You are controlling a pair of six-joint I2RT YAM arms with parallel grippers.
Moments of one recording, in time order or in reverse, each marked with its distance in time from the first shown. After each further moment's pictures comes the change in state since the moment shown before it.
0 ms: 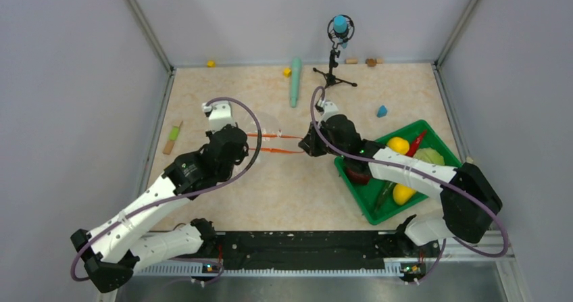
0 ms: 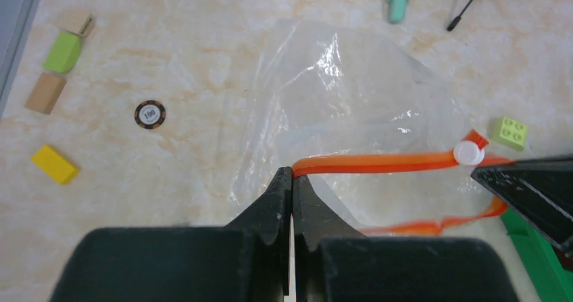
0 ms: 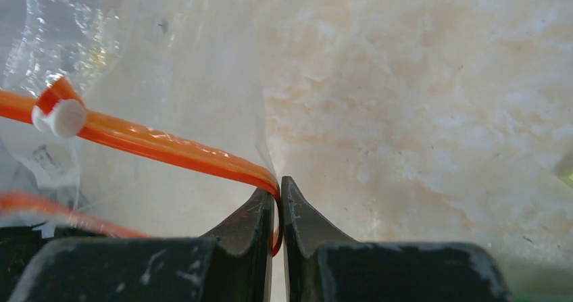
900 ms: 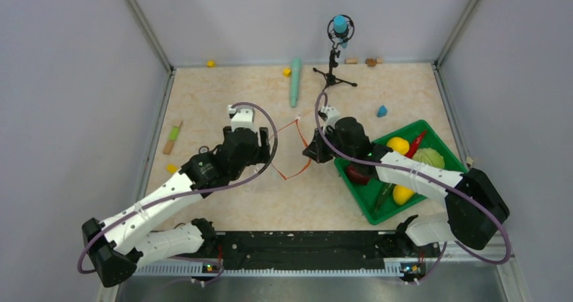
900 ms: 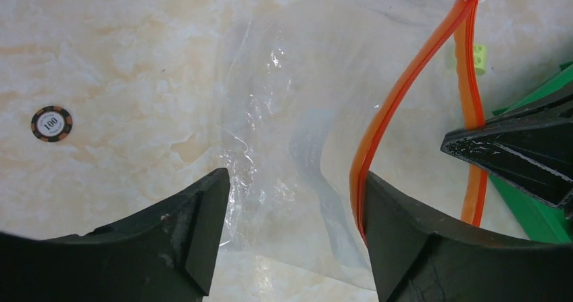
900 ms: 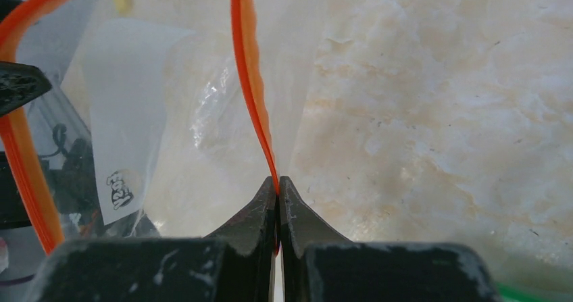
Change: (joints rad) left arm -0.006 0.043 -0.105 0.145 0.193 0.068; right arm -0.061 -0.074 -0.108 0.000 -0.194 -0.091
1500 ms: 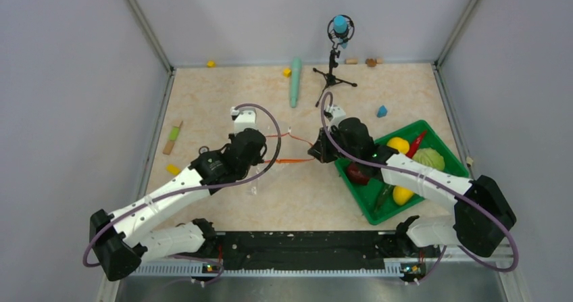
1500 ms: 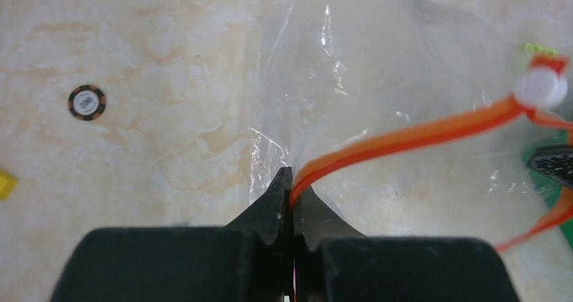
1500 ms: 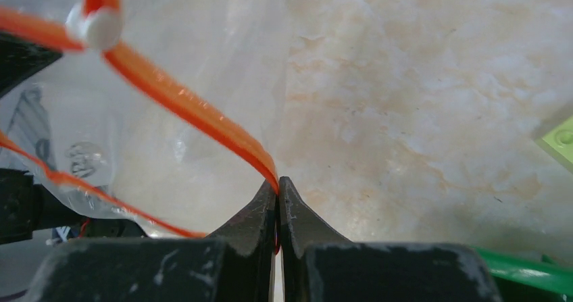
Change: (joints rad) left arm 0.001 0.085 -0.011 0.007 -0.065 -0.032; right arm -0.001 -0.061 0.001 -0.066 0.041 0.004
